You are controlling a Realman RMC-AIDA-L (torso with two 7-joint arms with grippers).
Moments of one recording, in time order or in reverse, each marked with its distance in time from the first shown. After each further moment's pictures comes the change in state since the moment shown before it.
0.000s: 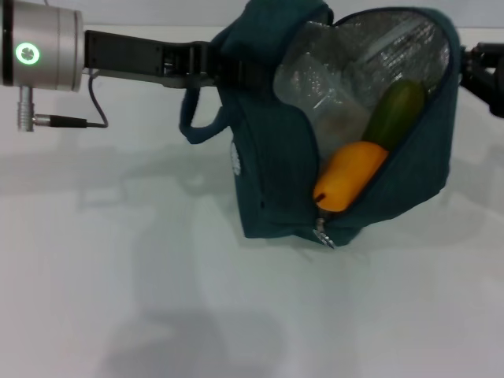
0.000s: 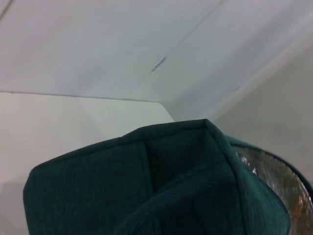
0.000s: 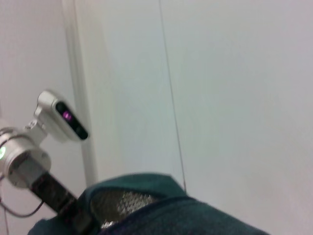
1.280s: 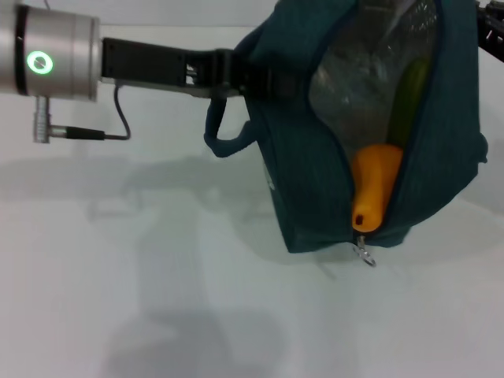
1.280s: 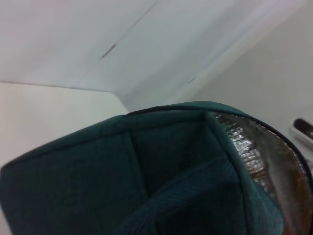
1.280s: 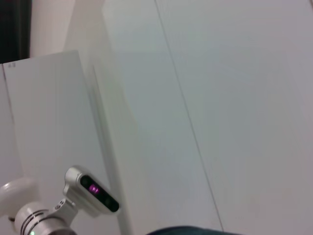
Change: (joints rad) left arm -0.001 -0.019 0.027 -0.026 -0.092 0.054 0.021; right arm 0.005 0.019 0.025 -0.055 0.089 -0.112 0.179
